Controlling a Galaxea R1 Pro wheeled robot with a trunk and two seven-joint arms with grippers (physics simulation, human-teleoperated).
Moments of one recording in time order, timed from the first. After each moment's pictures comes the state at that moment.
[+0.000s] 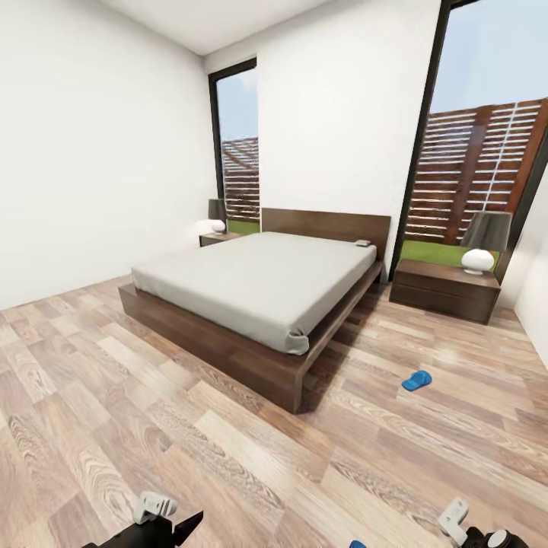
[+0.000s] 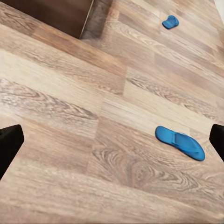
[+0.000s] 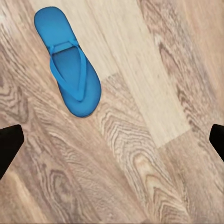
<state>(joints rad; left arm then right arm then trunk) 0.00 0.11 0.14 -1.16 0.09 0.29 -0.74 -0.11 -0.31 -0.05 -0.99 0.55 0.49 0.61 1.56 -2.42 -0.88</state>
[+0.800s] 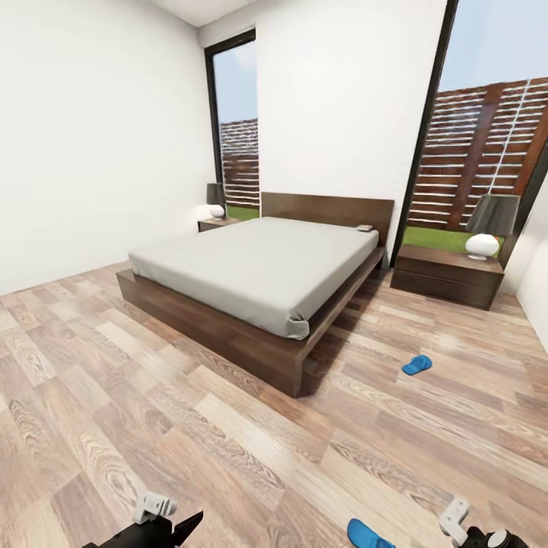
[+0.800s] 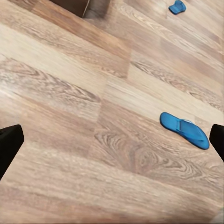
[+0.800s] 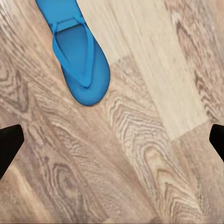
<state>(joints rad) 0.00 0.11 0.14 -1.16 0.09 0.29 -0.74 -0.11 -0.31 -0.05 -0.99 0.55 0.49 0.60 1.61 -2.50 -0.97</state>
